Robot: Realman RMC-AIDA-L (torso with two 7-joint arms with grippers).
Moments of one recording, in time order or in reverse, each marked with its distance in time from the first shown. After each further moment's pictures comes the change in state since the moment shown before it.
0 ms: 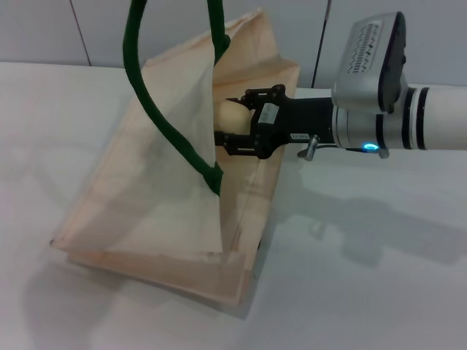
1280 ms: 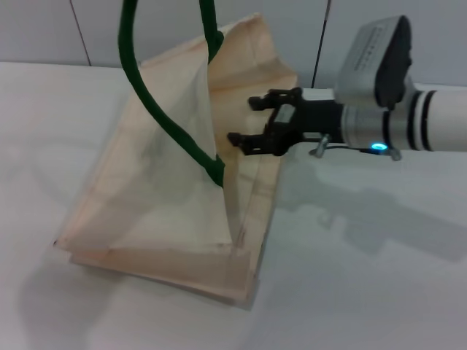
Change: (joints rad) left arm 0.003 0.003 -0.016 -0.005 0.008 0.004 0.002; right arm -0.014 -0.011 -0.005 0.006 -0.007 -0.107 0.065
